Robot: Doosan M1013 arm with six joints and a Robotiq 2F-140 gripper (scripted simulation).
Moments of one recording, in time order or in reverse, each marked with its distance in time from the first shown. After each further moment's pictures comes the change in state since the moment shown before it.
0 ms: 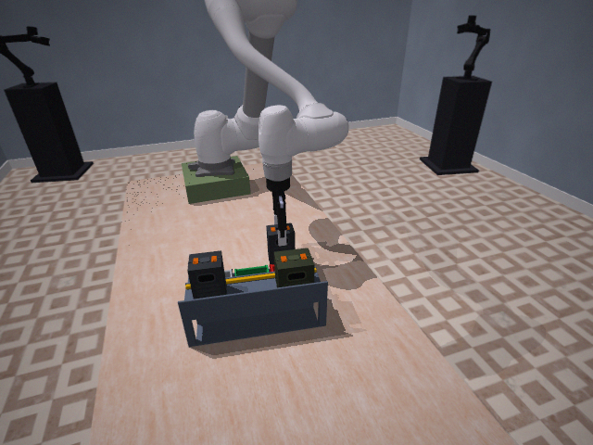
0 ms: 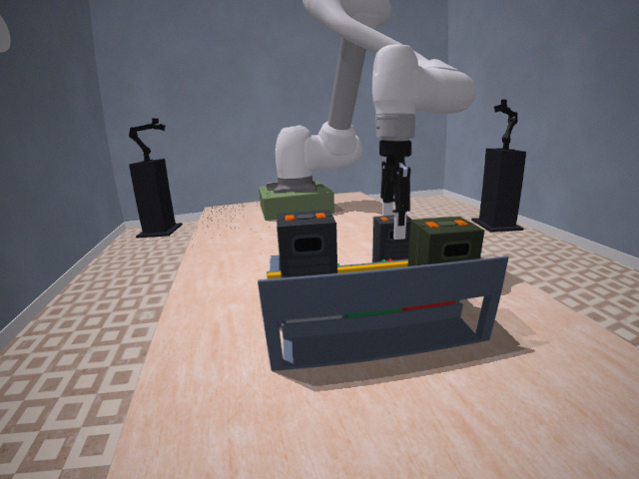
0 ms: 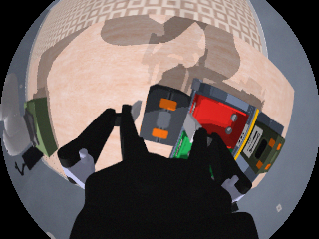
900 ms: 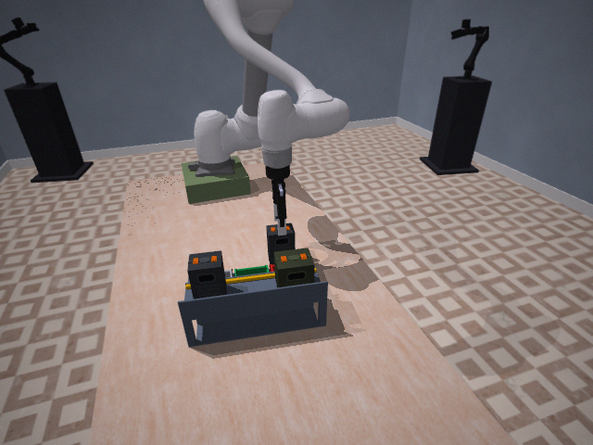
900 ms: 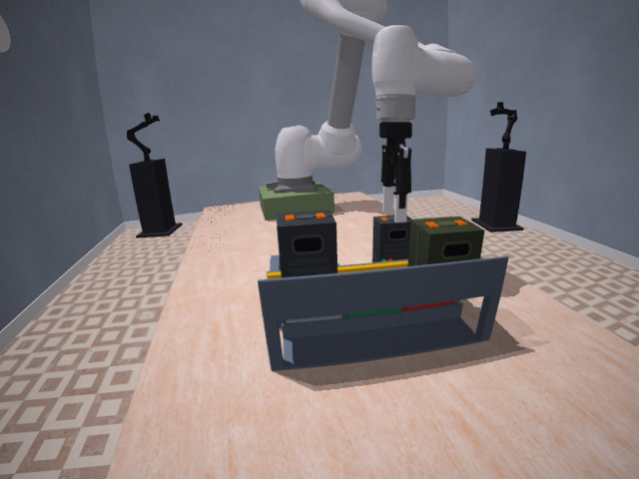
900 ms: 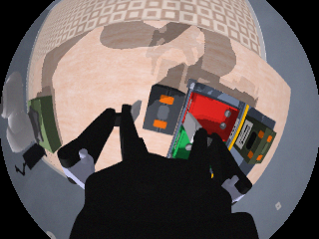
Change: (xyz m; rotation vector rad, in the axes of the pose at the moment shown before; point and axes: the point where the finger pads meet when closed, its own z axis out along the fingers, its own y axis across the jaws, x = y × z) arm 0.000 0.001 -0.042 0.000 0.001 0.000
